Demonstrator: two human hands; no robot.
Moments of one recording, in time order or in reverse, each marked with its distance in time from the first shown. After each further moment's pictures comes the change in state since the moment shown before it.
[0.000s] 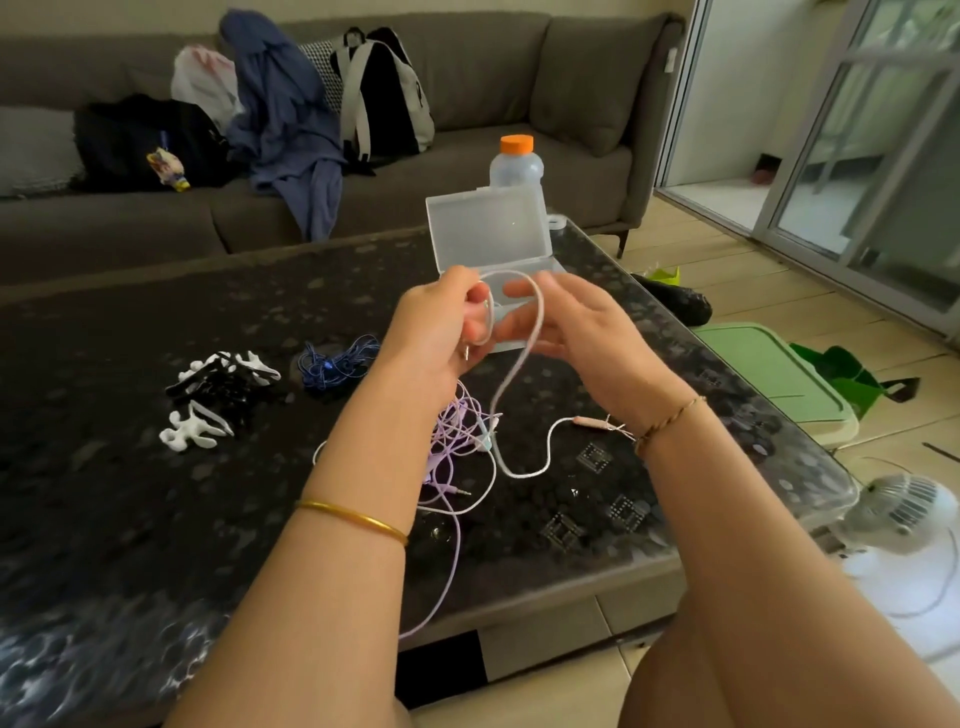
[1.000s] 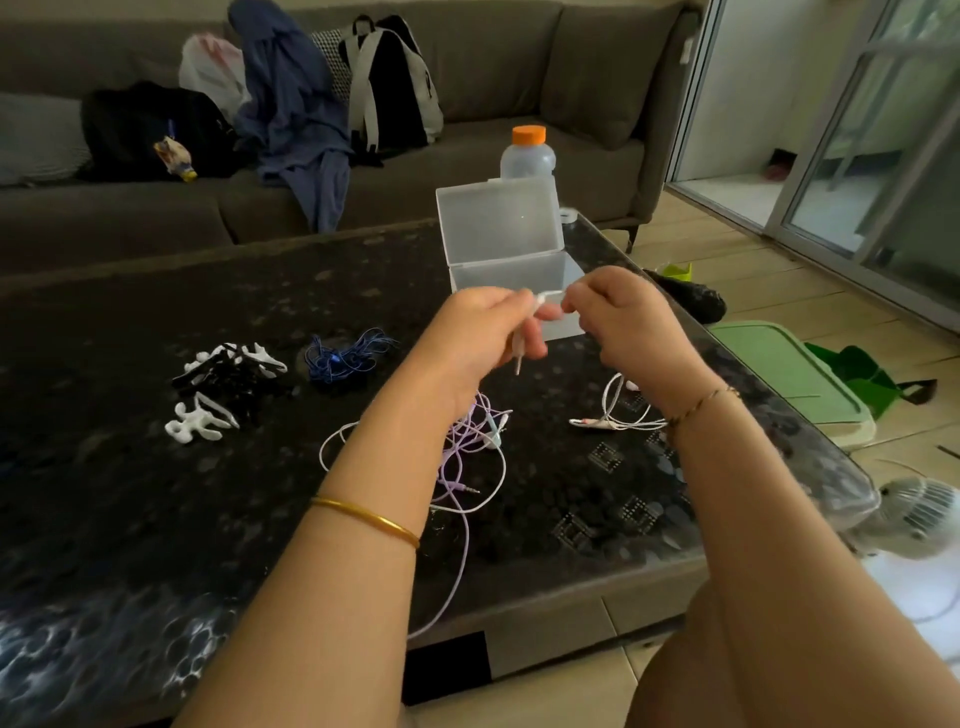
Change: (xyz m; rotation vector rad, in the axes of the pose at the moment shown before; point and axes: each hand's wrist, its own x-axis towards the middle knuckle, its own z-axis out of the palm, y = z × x) left_hand 0.000 -0.015 0.001 0.321 -0.197 0.132; right_hand 0.009 0.002 -0.018 -0.489 0.192 0.002
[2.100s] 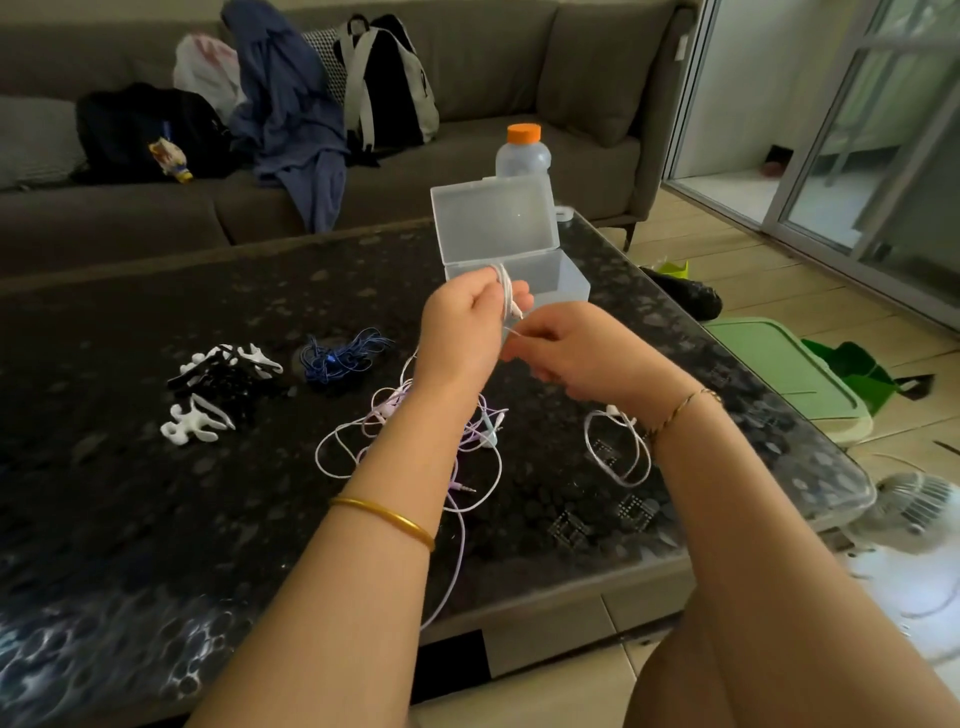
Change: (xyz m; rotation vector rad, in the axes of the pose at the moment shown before) left_hand 0.008 -0.012 0.007 0.106 0.304 0.181; right_hand -0.011 -0.011 0.013 -0.226 -0.362 -0.067
